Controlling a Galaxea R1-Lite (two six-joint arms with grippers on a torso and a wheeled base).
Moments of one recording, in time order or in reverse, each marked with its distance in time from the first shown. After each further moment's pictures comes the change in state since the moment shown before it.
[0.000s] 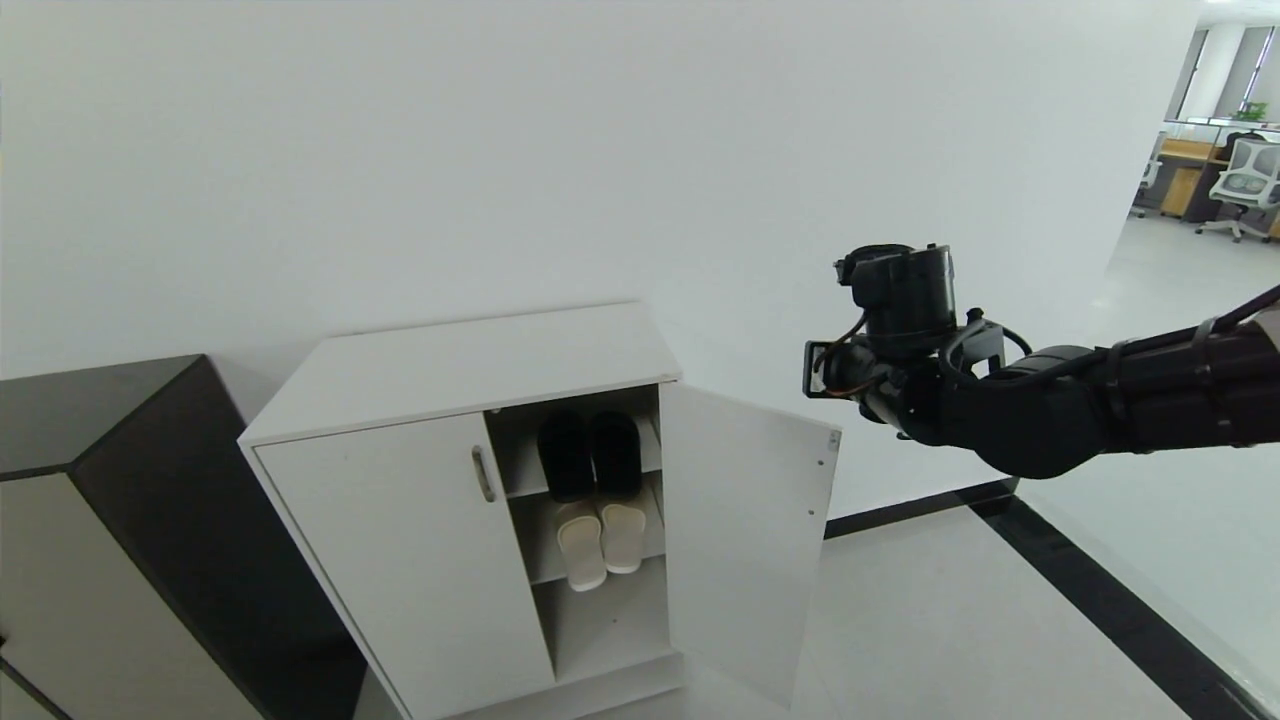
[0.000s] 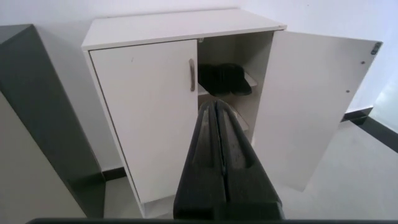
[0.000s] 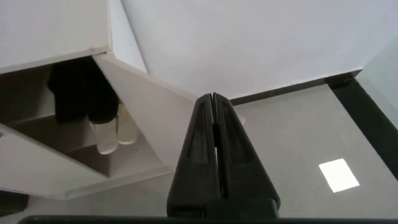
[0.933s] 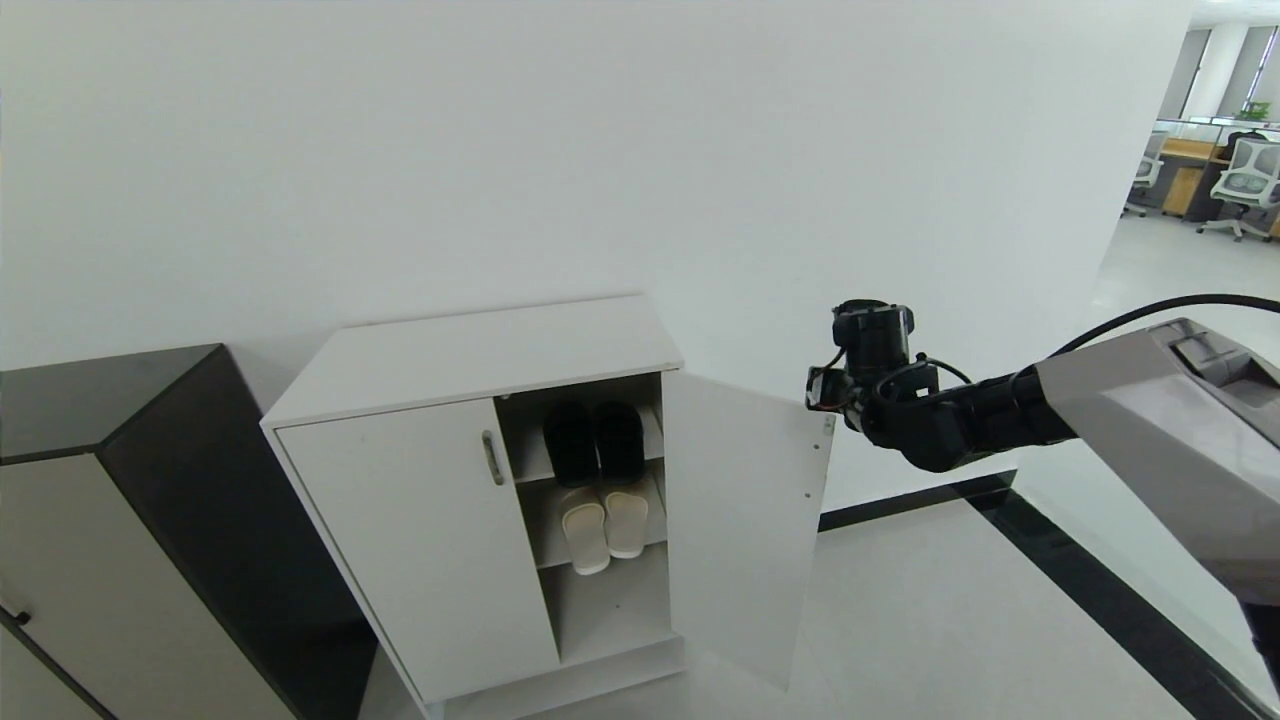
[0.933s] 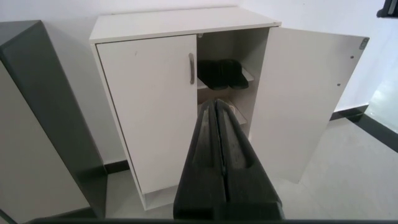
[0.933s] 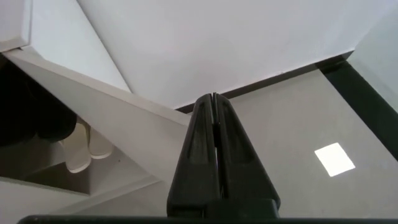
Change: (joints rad) left arm 0.000 0.000 0.000 0.000 0.002 -0.004; right arm -0.150 0.330 -0.225 -0.100 0.051 0.000
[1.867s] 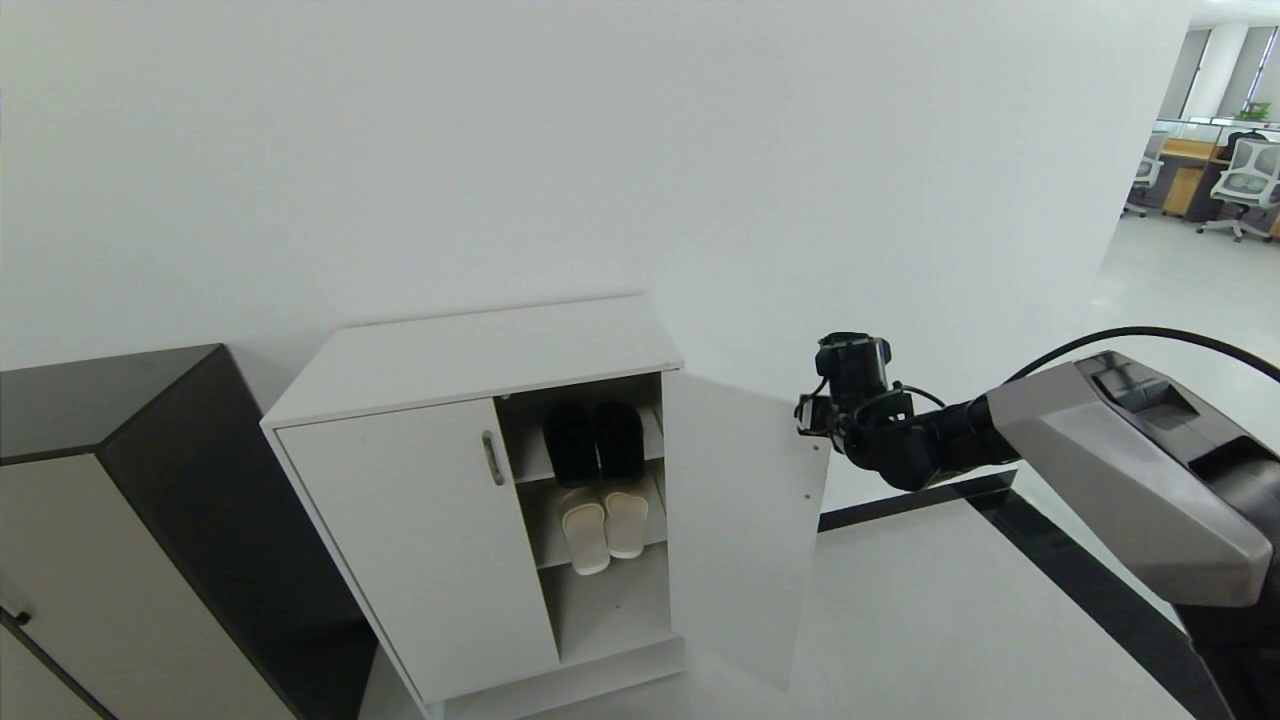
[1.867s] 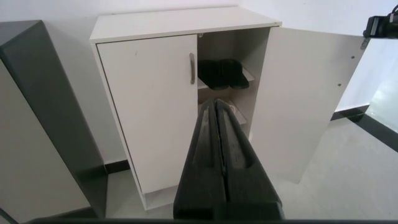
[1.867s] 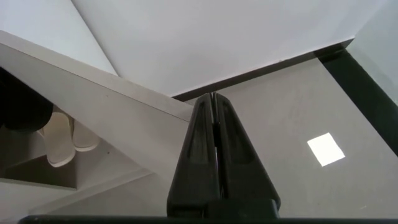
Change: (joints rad) left arm 0.000 0.000 0.000 0.000 0.002 0.000; right arm -0.006 0.115 -0.057 0.005 -0.001 -0.001
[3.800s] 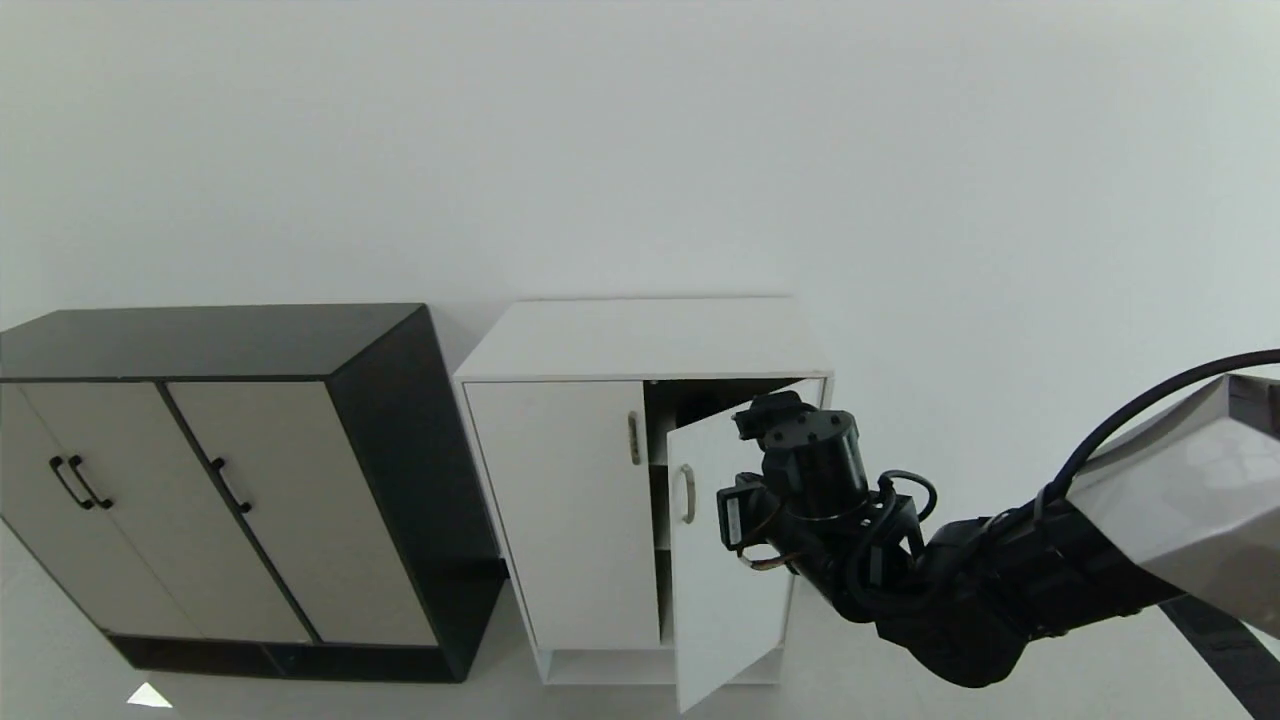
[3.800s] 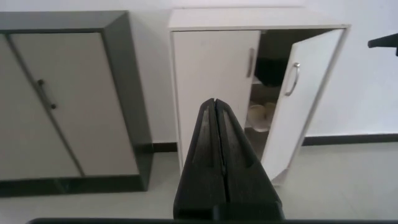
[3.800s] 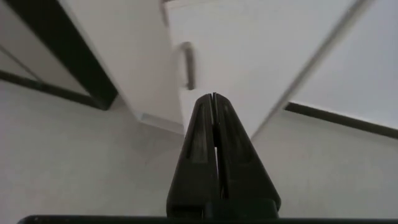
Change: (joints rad) left arm 0.000 0.000 0.000 0.000 0.000 0.000; right arm 0.377 -0.360 0.647 -0.304 0.020 -0.029
